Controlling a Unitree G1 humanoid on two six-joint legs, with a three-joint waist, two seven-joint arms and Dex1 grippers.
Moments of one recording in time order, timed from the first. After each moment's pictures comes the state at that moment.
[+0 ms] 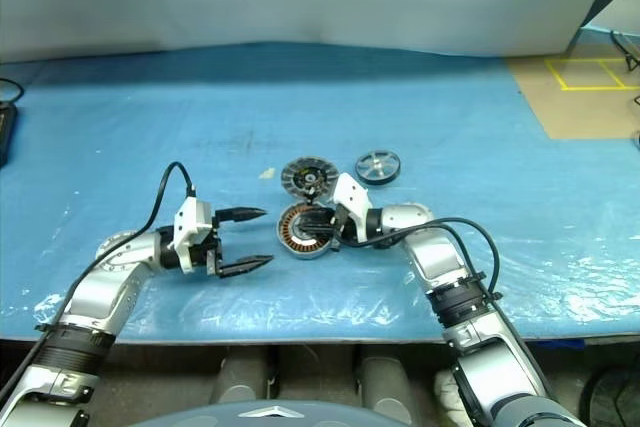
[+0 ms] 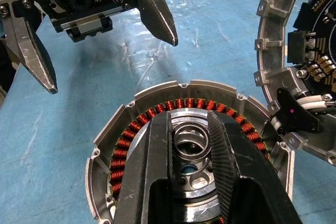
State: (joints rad) left arm -0.17 0.54 -0.06 0.06 -0.37 -0.02 -1.19; right arm -0.46 -0.33 0.29 0.15 0.18 0.26 1.04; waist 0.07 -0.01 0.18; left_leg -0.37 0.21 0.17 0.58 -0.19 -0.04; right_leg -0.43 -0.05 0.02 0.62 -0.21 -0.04
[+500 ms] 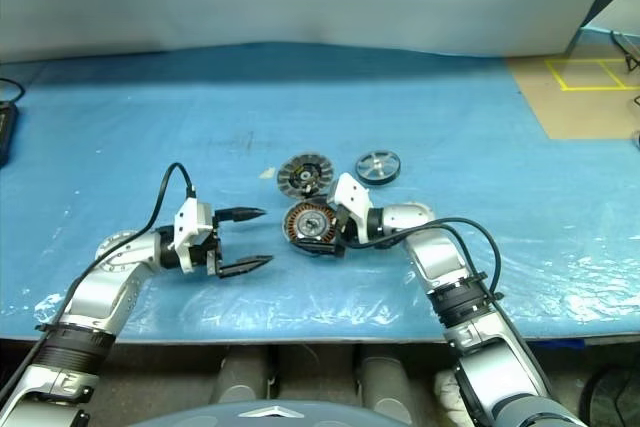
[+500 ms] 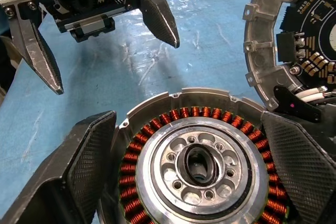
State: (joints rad) left arm -0.17 0.54 -0.06 0.07 -0.35 -0.04 -1.18; right arm -0.46 -0.34 0.29 0.15 0.18 0.24 1.05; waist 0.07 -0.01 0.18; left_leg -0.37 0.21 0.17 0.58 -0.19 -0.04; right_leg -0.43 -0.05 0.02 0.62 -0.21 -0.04
